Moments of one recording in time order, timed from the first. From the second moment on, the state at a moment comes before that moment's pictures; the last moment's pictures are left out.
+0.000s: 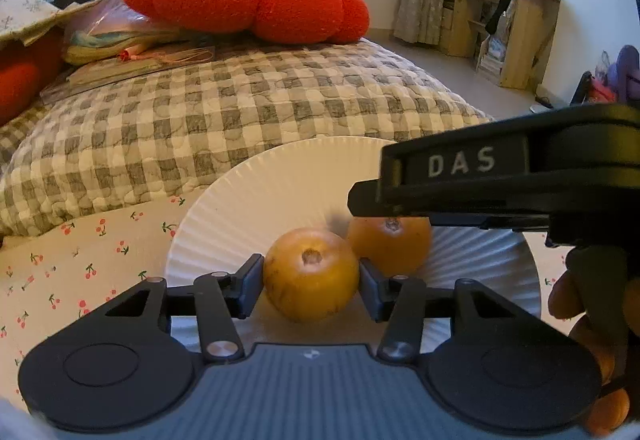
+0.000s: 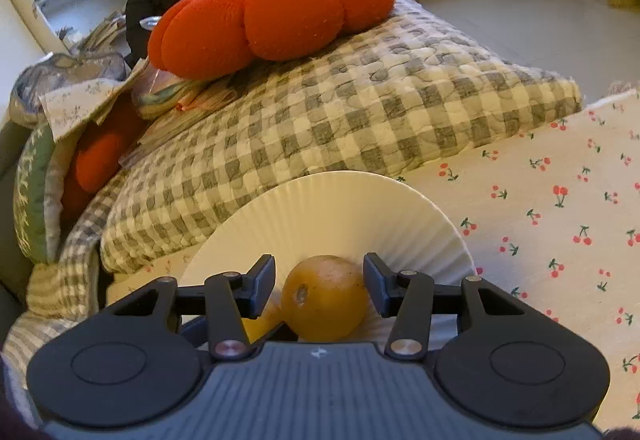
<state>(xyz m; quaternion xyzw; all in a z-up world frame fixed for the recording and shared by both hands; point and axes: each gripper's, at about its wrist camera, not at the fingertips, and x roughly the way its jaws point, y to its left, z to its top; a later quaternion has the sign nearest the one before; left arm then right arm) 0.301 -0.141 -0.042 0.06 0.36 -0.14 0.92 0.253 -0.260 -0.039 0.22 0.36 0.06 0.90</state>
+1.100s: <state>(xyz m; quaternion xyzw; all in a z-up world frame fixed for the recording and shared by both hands) 0.208 -0.023 0.041 -0.06 0.36 -0.03 0.93 0.132 -0.232 0.055 0.19 0.31 0.11 0.93</state>
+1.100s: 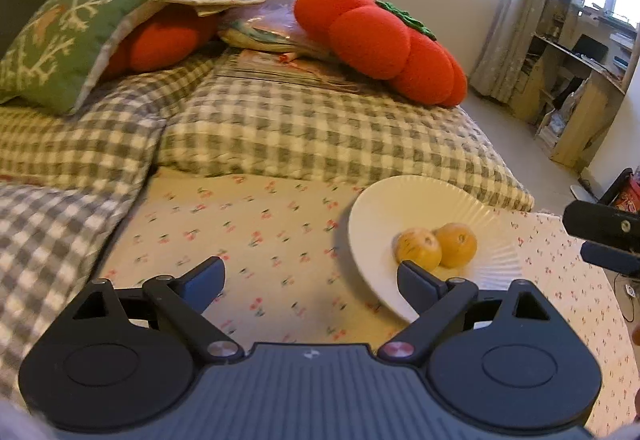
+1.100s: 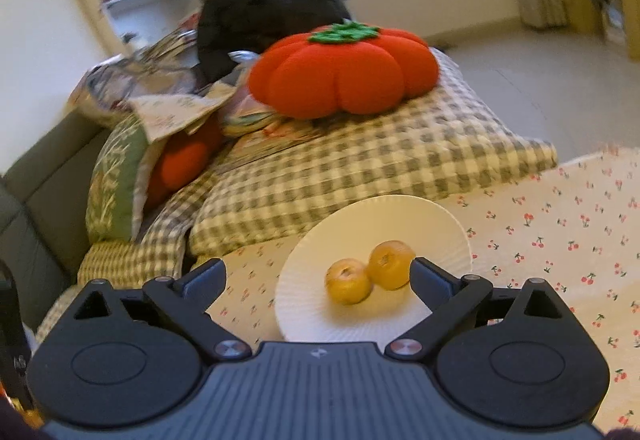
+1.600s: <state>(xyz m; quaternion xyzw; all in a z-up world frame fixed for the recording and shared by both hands) 0.128 -0.025 0.042 0.00 0.39 -0.06 0.92 0.061 -0.211 0.063 0.14 0.34 0.13 0.92</state>
